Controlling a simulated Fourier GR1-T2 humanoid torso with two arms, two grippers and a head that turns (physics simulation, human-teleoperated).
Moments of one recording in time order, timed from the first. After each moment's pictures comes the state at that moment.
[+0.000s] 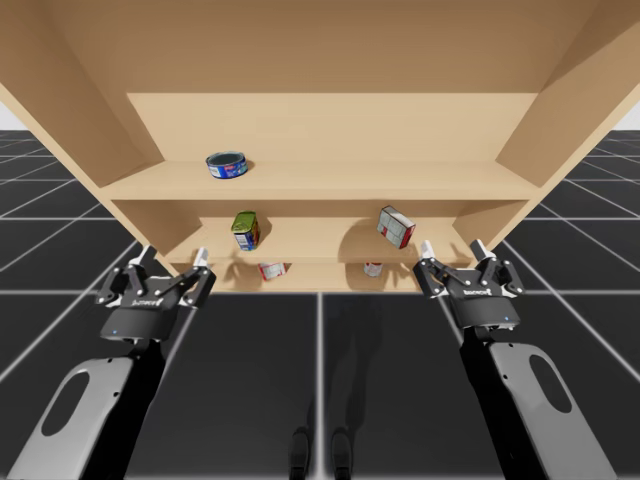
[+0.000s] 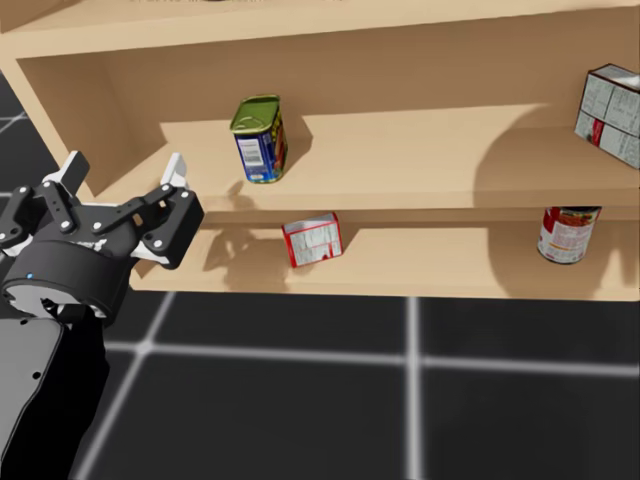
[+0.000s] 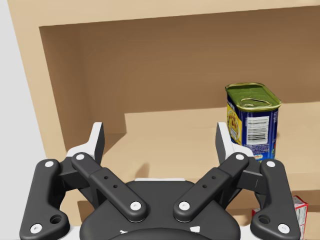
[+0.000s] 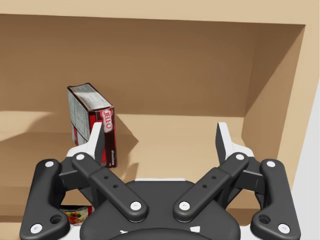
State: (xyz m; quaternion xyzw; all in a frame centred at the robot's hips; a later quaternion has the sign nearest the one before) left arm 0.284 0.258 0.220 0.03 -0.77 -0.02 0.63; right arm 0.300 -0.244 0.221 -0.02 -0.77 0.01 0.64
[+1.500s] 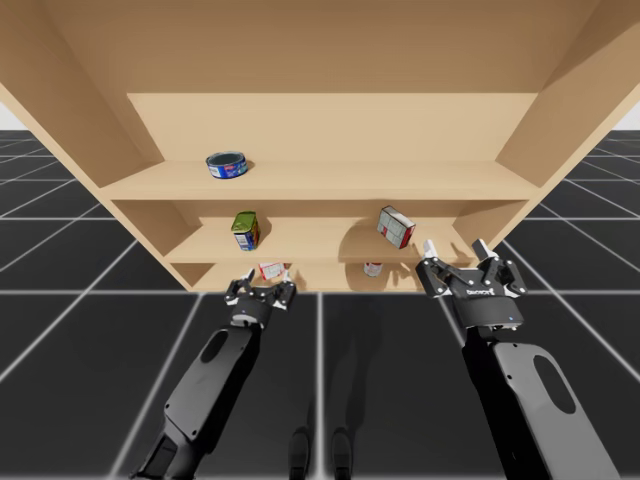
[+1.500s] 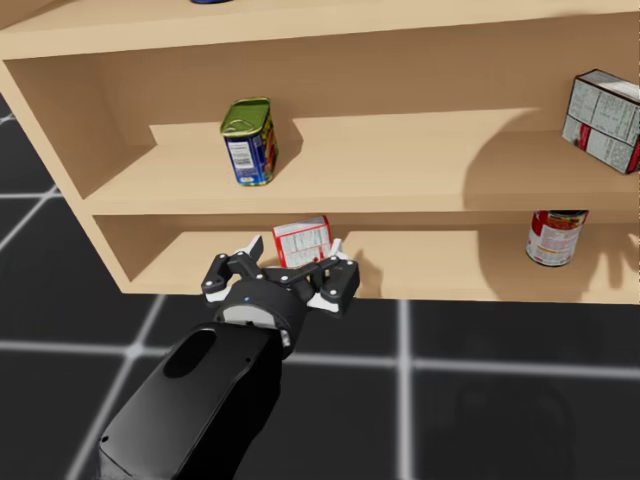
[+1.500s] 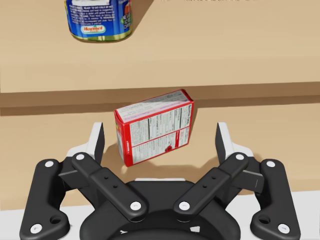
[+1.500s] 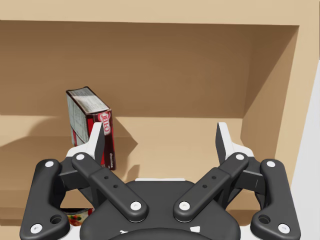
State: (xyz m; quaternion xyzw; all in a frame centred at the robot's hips) left arm 0.338 0.143 0.127 -0.04 -0.64 -0.03 0.77; right arm 0.299 -0.247 0.222 -0.01 -0.77 0.00 0.64
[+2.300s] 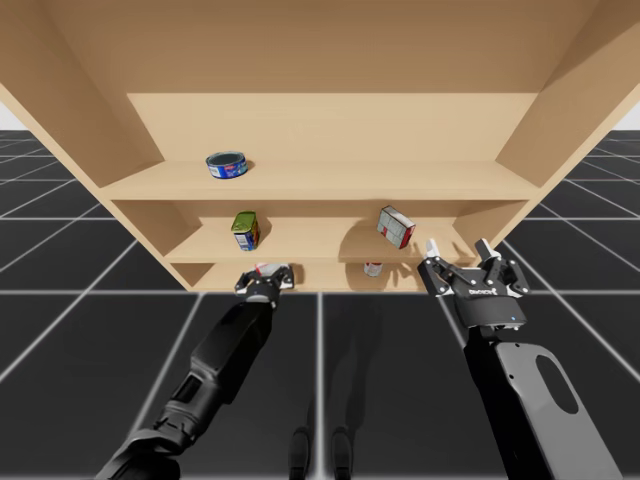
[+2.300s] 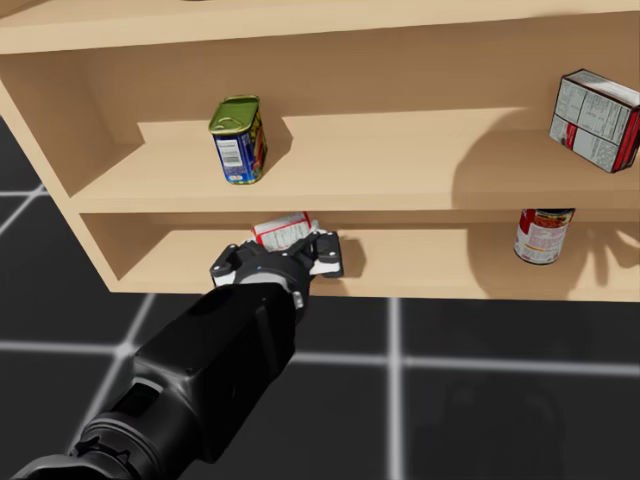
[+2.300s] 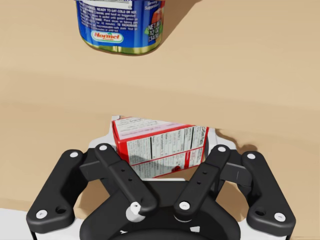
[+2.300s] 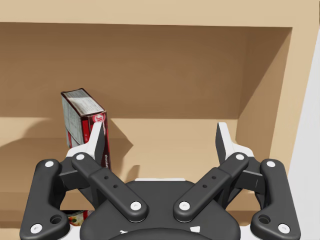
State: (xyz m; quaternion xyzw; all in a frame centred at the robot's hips) left arm 0.380 0.130 0.116 0.00 -0.61 0.07 0.79; right arm 0.299 -0.250 0.223 -0.01 -0.77 0.00 0.63
